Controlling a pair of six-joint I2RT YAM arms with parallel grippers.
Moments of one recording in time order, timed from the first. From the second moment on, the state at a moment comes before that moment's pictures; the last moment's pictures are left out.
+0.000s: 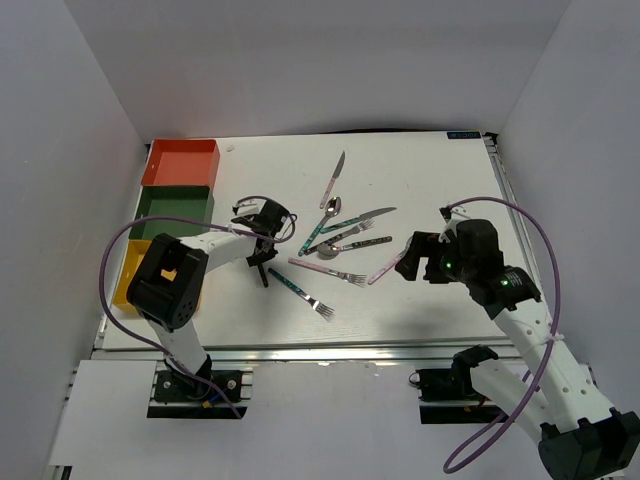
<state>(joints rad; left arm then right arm) -0.49 1.75 1.02 -0.48 -0.50 -0.84 0.35 0.80 0.77 -0.66 -0.21 0.37</state>
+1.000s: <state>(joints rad) -0.43 1.21 1.09 -0.76 -0.67 -0.81 0.35 0.80 0.77 -0.63 -0.27 0.37</state>
